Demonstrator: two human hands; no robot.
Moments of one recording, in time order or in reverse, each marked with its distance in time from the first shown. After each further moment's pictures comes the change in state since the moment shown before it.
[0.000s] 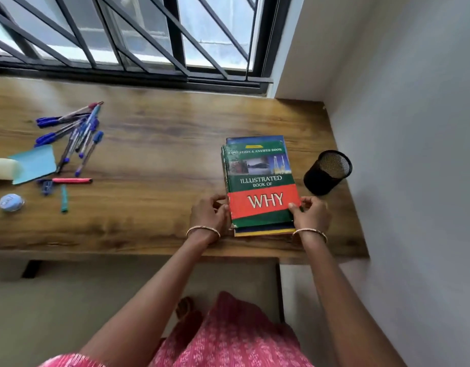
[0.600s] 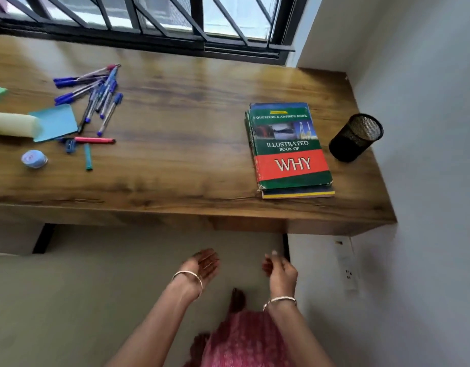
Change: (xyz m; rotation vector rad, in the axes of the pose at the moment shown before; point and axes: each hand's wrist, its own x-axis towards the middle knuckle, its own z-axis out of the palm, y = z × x) left_hand -0.121 -0.189 0.013 -1.085 -0.201 -0.958; right_hand -0.221 0.088 0.088 0.746 -0.152 0.539
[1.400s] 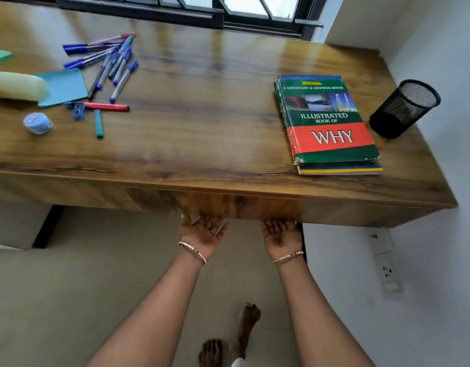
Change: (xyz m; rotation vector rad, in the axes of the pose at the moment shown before) left_hand 0.068 0.042 -0.025 -0.523 -0.258 0.141; right_hand 0.083 0.040 0.081 0.714 -0.203 0.307
